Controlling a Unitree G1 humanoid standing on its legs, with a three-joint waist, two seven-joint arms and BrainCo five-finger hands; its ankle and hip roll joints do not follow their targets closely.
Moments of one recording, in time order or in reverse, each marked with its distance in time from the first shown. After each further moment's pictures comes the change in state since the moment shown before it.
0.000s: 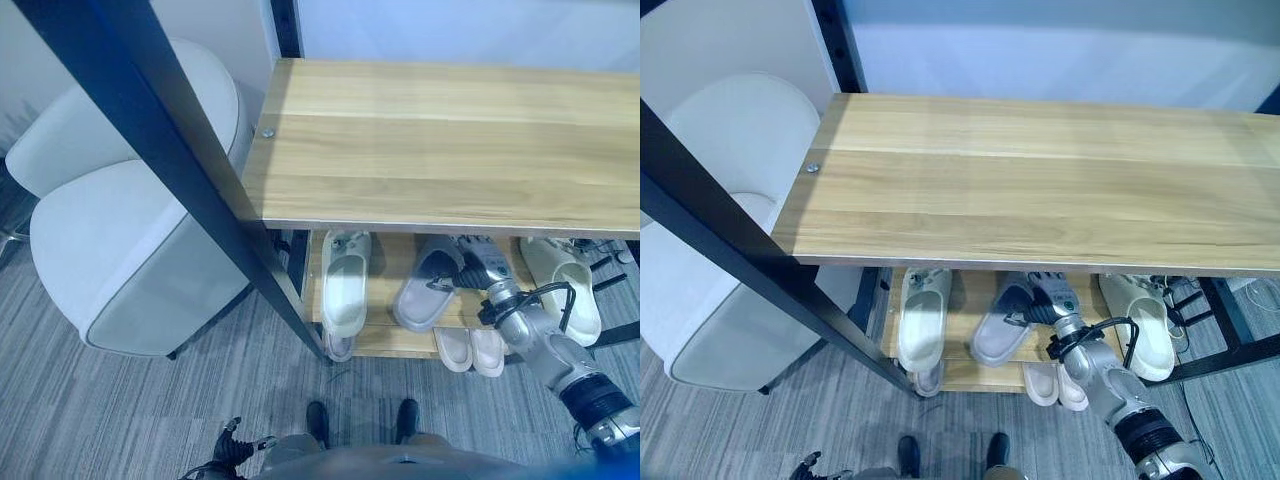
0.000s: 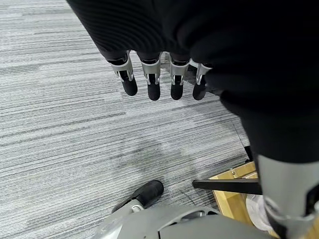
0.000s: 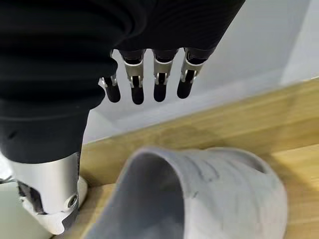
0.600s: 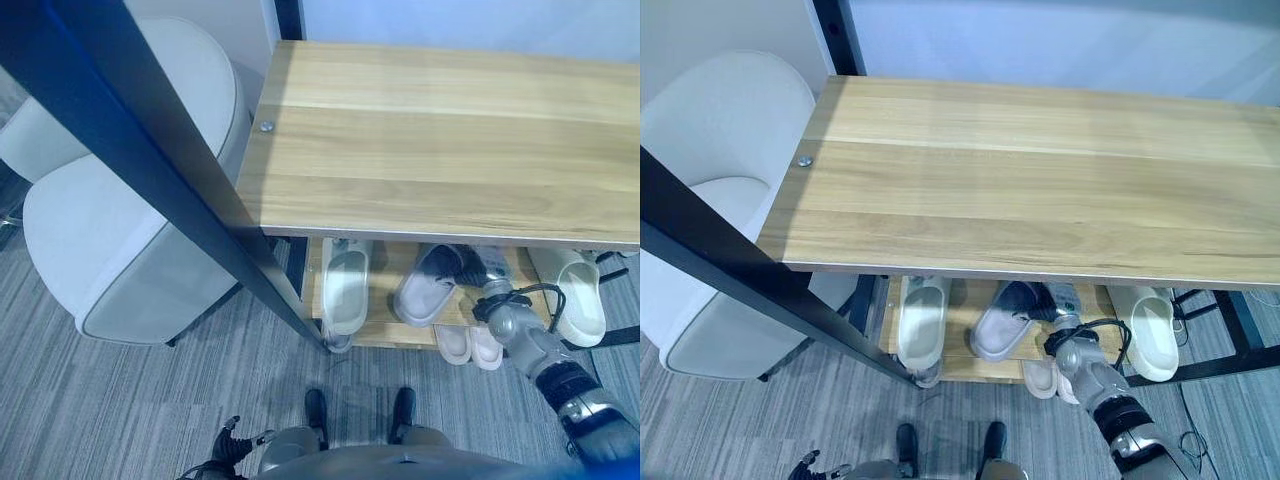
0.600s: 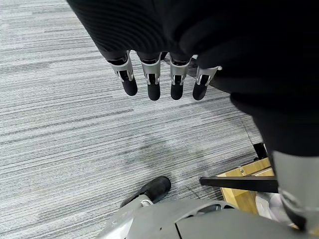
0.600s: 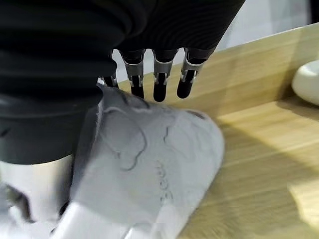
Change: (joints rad) left arm -0.001 0.001 -0.002 0.000 -0.005 -0.006 0.003; right arm -0.122 0.122 0.007 0.286 0.023 0.078 -0.066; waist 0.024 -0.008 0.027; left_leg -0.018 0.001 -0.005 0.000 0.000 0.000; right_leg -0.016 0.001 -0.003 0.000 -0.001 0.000
